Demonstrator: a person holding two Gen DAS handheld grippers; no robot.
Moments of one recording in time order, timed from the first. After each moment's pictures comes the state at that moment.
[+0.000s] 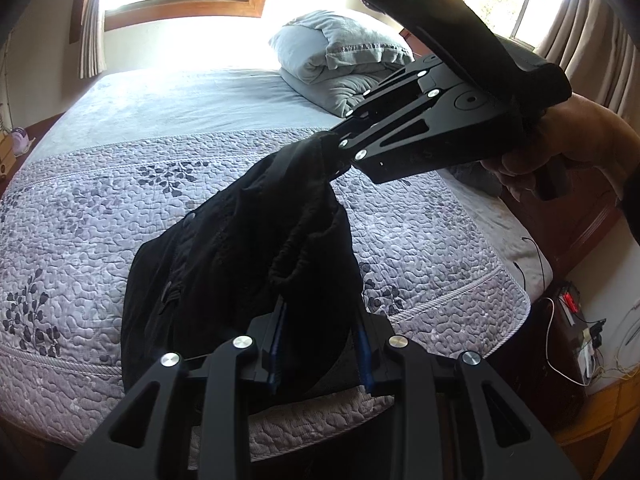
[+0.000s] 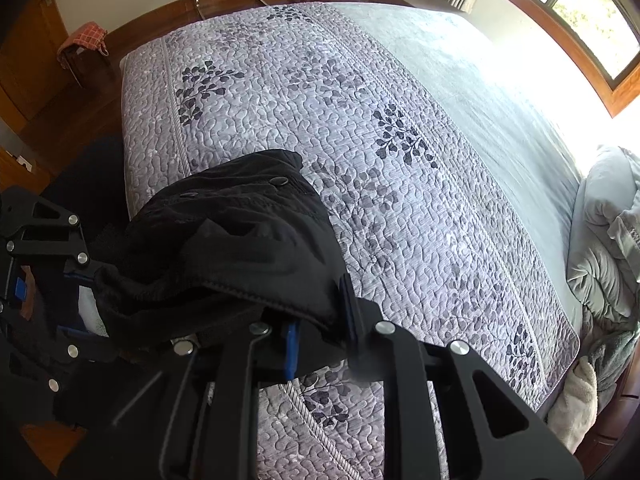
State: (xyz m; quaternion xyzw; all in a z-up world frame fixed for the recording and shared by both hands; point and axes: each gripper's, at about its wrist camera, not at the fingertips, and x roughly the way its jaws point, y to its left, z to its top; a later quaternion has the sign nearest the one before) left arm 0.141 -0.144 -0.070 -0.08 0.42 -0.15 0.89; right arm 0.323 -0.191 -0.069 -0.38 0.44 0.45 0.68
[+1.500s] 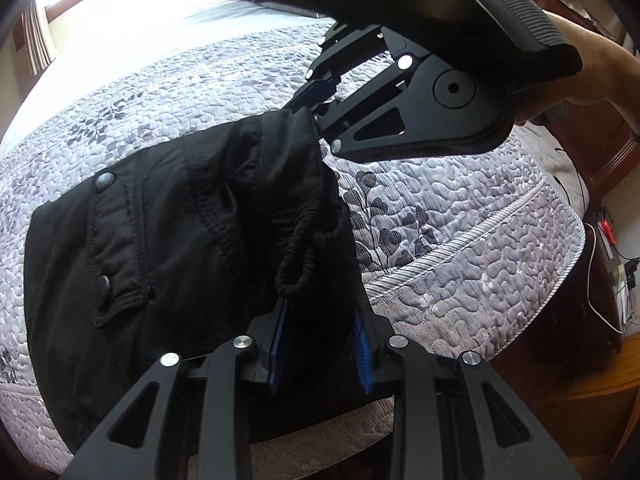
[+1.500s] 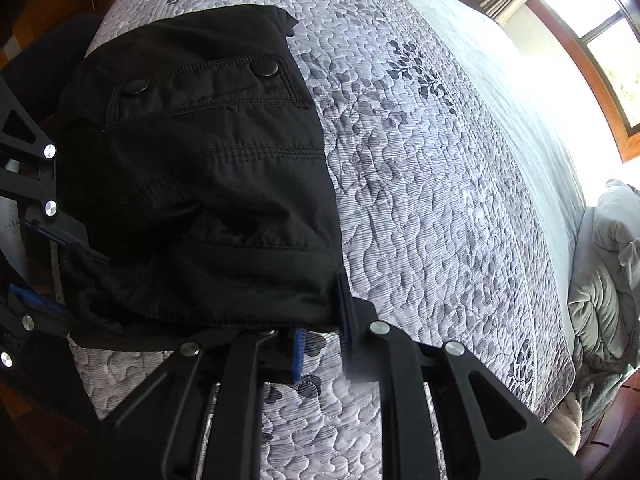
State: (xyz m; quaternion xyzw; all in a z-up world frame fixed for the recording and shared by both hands) left arm 0.208 -0.233 -0.208 0.02 0.54 -0.17 0.83; right arm 0.354 -0.251 -0.237 -0.49 0.38 0.45 0.64
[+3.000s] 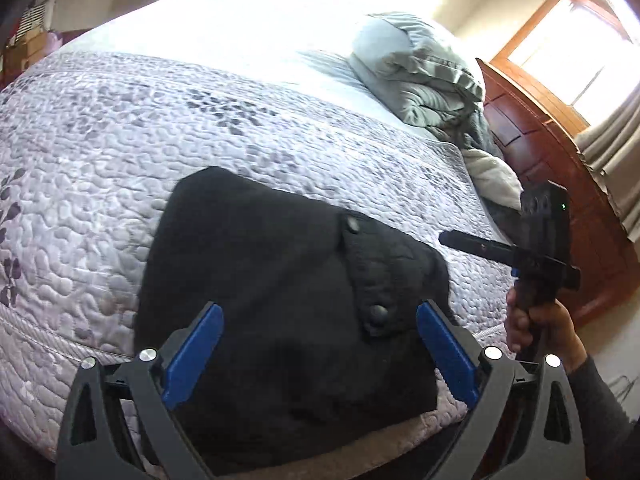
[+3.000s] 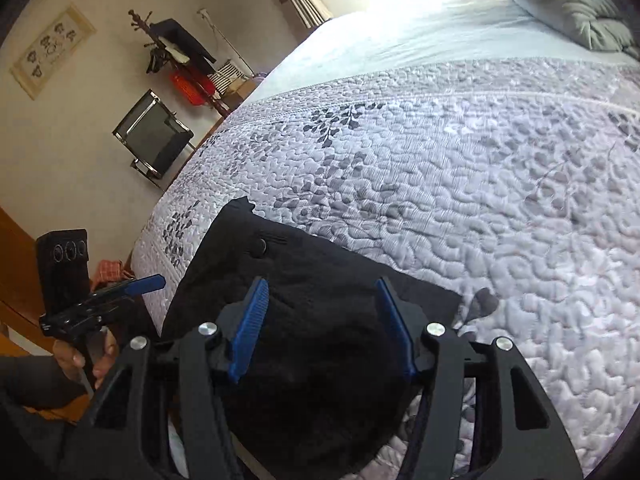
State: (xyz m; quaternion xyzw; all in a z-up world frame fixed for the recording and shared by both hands) left arm 0.194 -0.024 -0.183 -0.21 0.45 -0.10 0.86; right arm 0.396 -0.299 -0.230 0.07 0.50 0.42 0.75
